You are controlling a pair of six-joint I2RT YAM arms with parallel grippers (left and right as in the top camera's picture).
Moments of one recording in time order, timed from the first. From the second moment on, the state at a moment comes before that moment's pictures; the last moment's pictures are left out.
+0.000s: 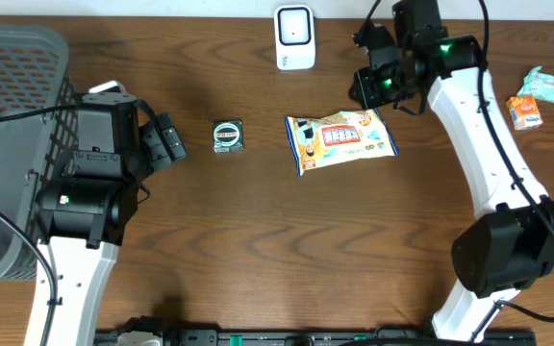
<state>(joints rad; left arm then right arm) -0.11 1.15 1.24 -0.91 -0.19 -0.43 0.21 1.92 1.85 -1.05 -0.30 -0.06</state>
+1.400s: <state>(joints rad) -0.11 1.15 1.24 -0.91 -0.19 -0.43 0.05 2.39 1.86 -1.04 -0.81 -0.21</state>
